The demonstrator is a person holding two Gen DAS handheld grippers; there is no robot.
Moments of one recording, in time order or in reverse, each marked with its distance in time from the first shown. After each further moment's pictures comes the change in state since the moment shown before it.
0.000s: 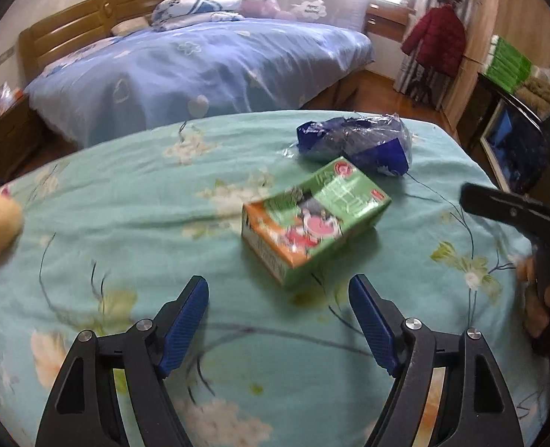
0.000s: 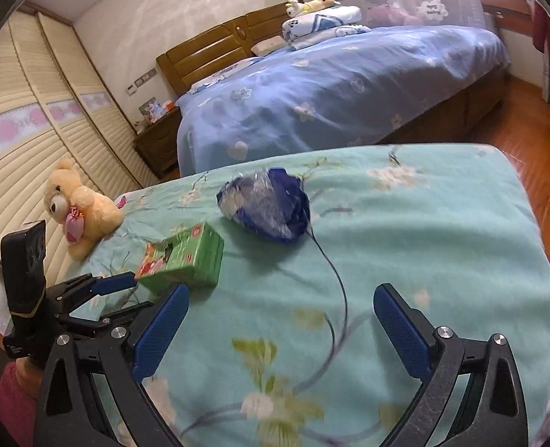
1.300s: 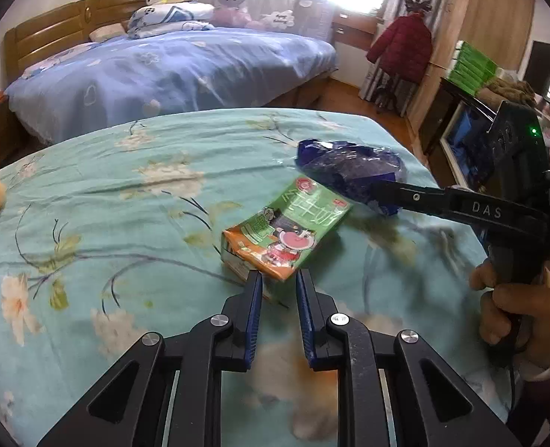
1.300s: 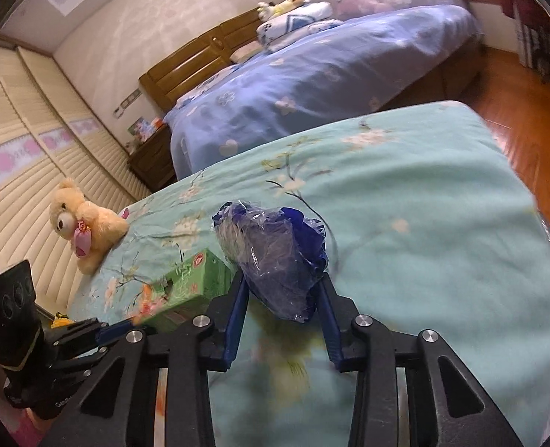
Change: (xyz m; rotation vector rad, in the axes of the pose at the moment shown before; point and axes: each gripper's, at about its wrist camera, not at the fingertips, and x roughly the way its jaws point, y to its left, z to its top) left arm -0.041 -0.047 -0.042 0.006 -0.045 -0.114; right arm -0.049 -0.011 -0.049 0.162 -0.036 -0.012
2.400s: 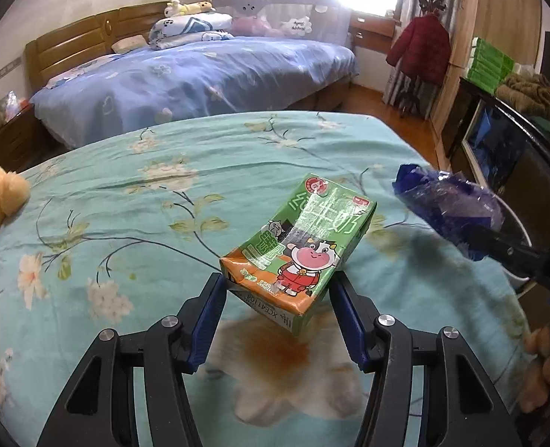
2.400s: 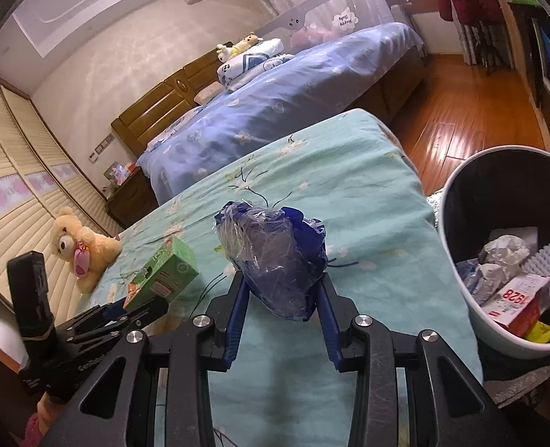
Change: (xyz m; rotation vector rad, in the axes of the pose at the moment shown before) left arm -0.018 -0.054 -0.013 -0.018 -0.038 0.130; right arm -0.083 -0.013 -0.056 0.093 -0.149 -0.110
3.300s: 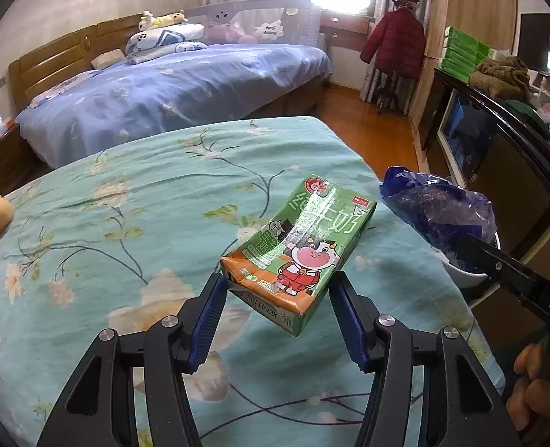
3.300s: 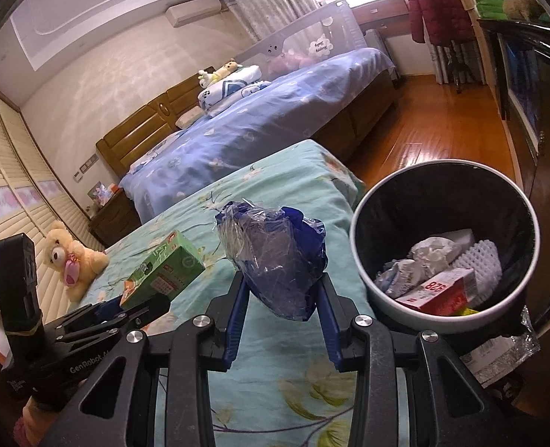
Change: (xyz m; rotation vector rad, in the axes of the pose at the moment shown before) left arm -0.020 -0.077 0.000 0.071 -0.006 -0.035; right arm -0.064 -0.034 -0.013 0.020 -0.099 -0.084
